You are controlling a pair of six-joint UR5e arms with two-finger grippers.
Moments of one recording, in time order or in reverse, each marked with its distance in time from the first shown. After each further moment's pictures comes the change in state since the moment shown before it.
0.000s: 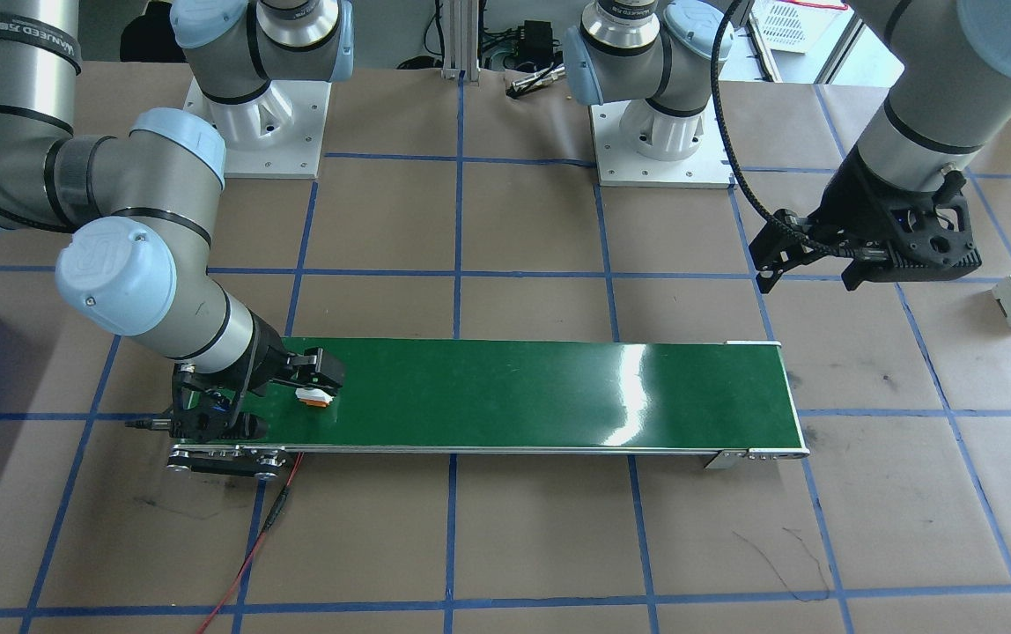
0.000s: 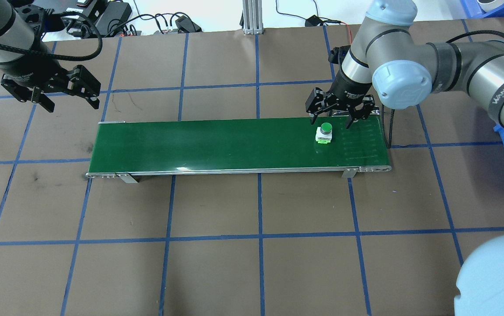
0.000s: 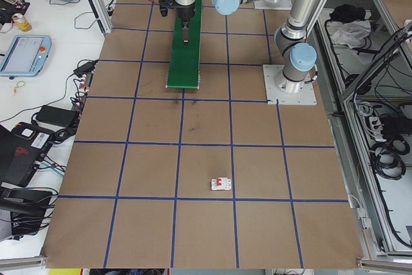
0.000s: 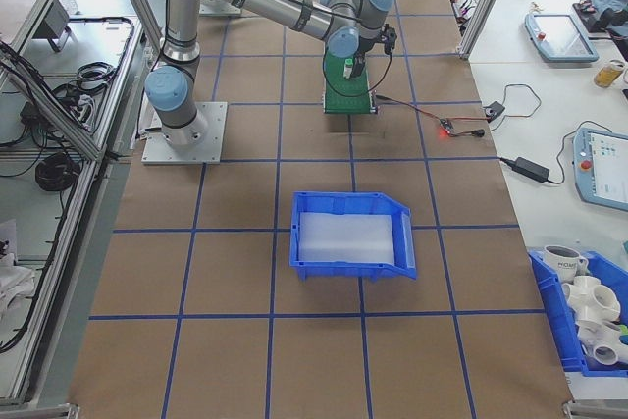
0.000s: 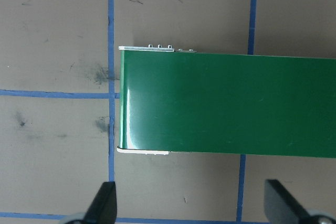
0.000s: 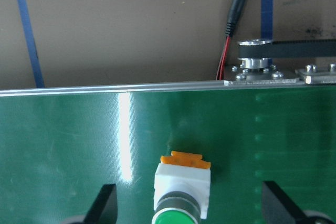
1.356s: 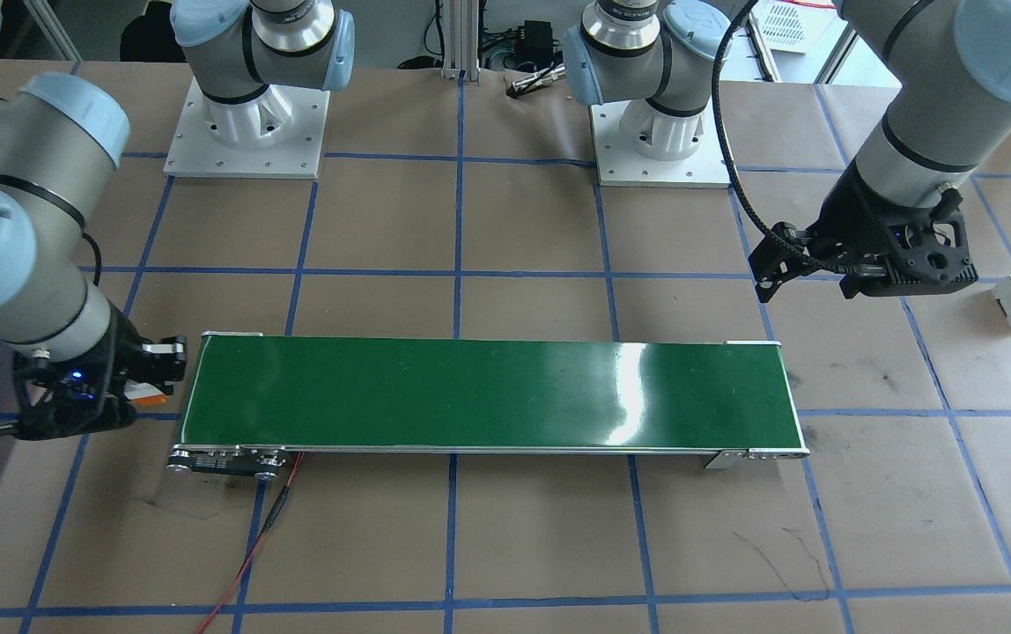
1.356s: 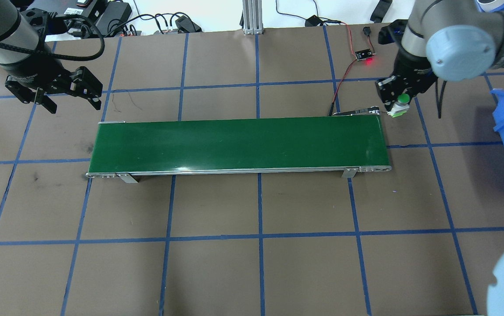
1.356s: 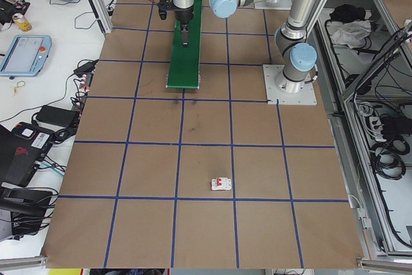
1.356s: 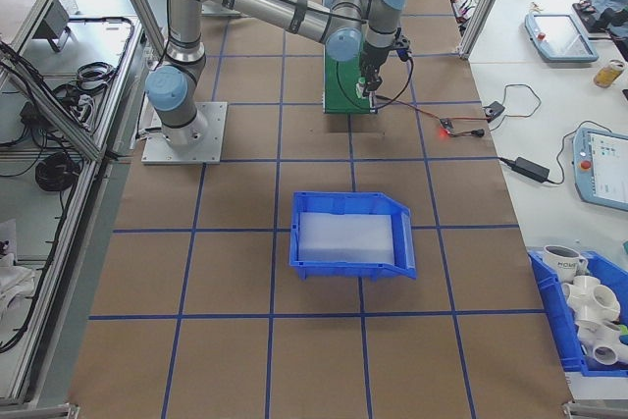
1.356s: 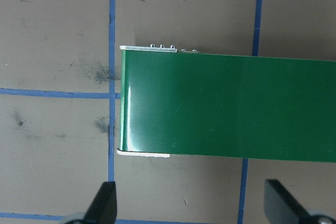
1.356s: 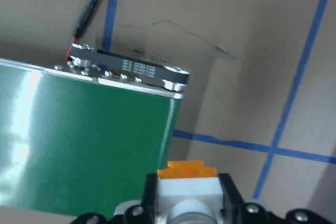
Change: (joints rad) left arm 0.001 -0.020 -0.001 0.009 0.005 -0.013; right arm -0.139 -0.053 -0.071 0.083 -0.272 -0.399
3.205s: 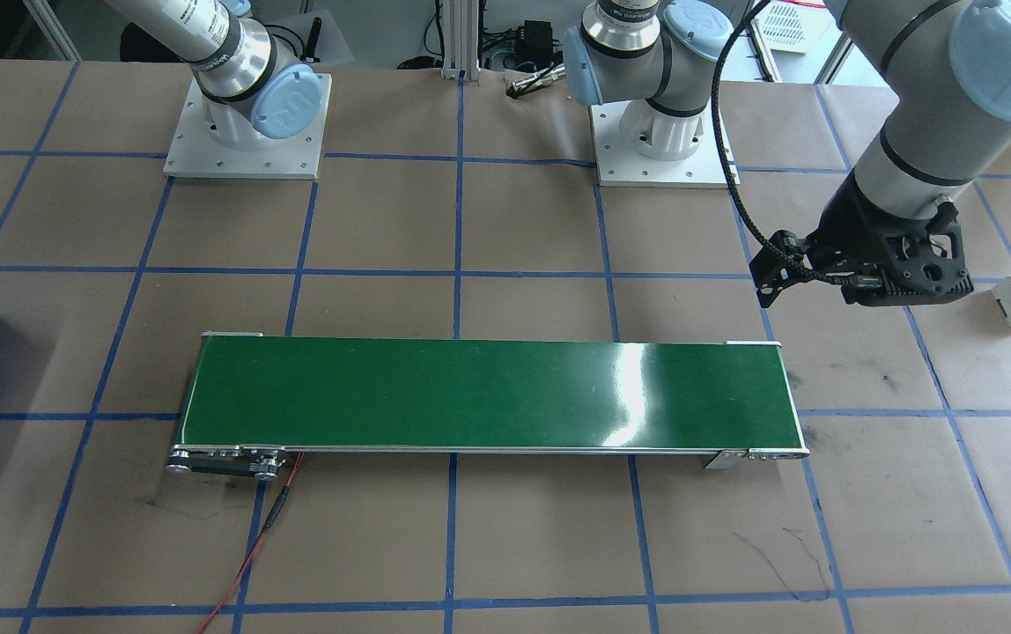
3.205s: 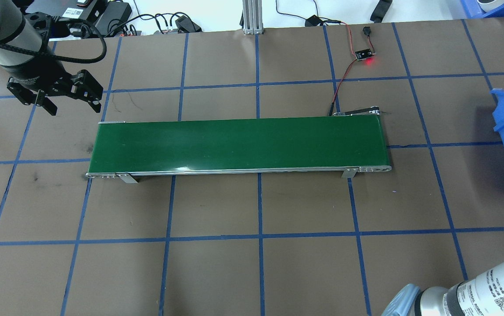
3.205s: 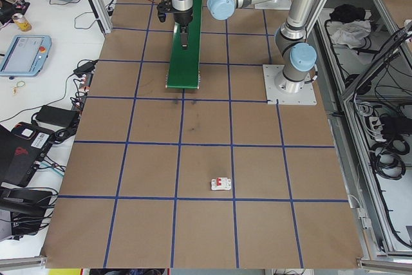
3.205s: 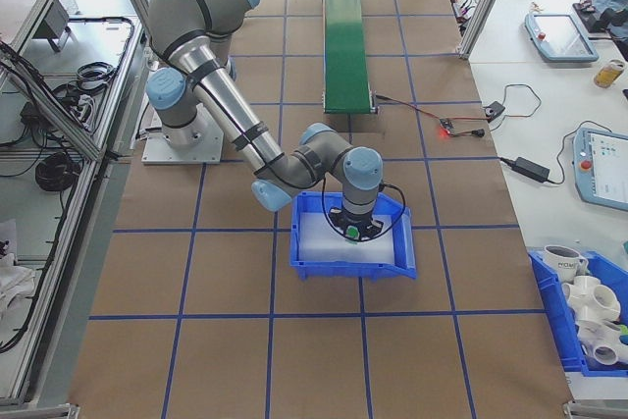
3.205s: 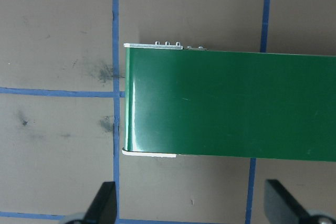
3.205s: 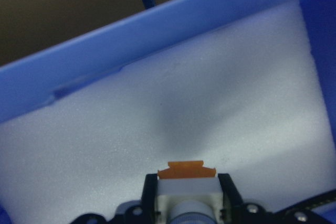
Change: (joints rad) left arm 0.000 -0.015 -0.004 0.005 0.018 0.011; right arm -0.707 0.182 0.021 -0.358 0.058 -1.702
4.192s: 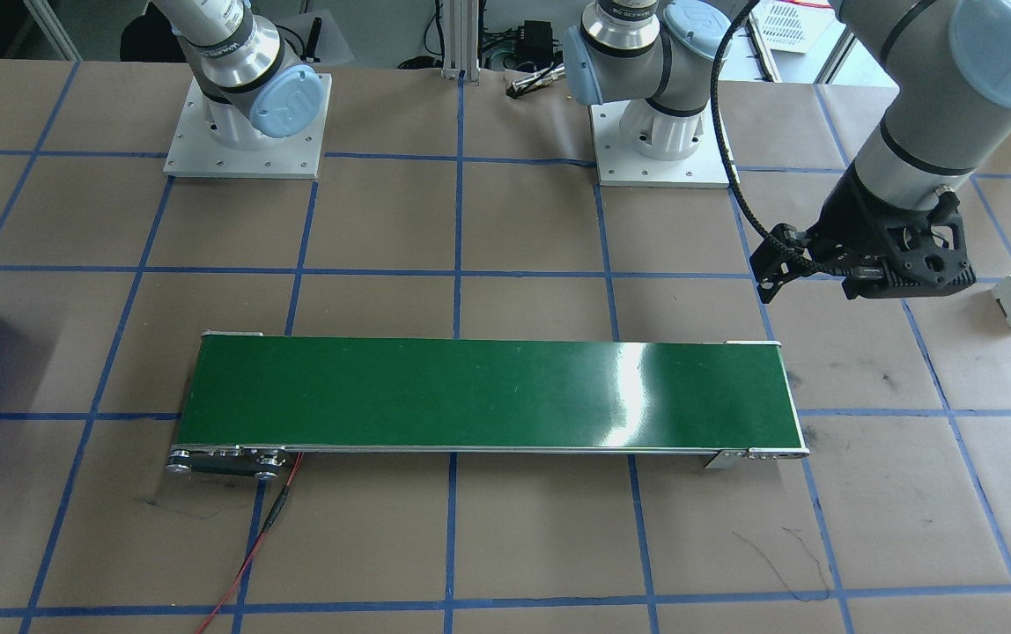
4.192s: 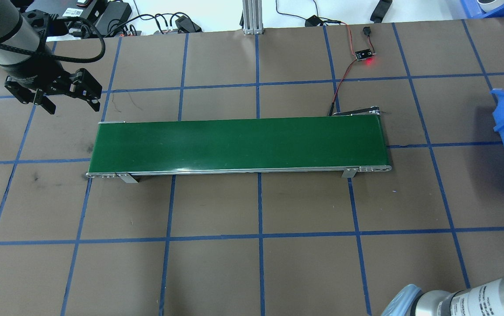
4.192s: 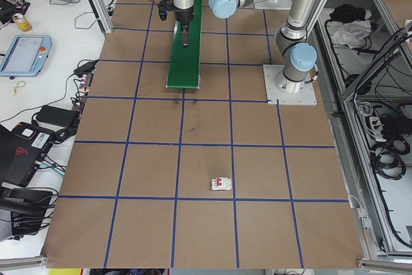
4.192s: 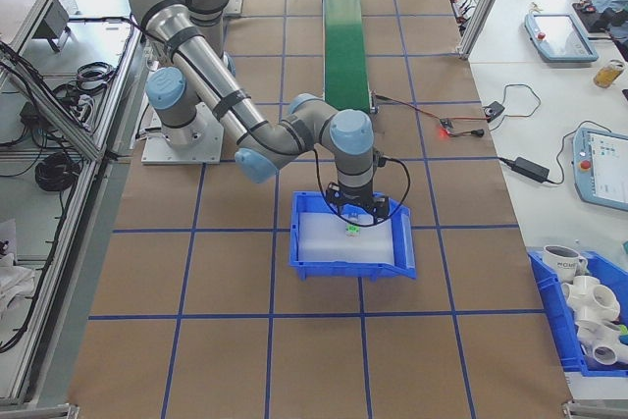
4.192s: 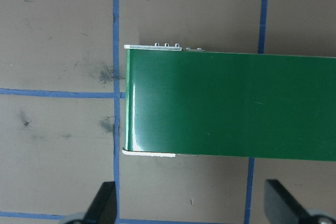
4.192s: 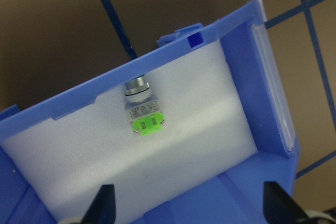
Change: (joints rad) left arm -0.001 0.012 0.001 -0.001 -0.002 0.000; right arm 0.002 -0.169 0.023 0.006 0.051 0.064
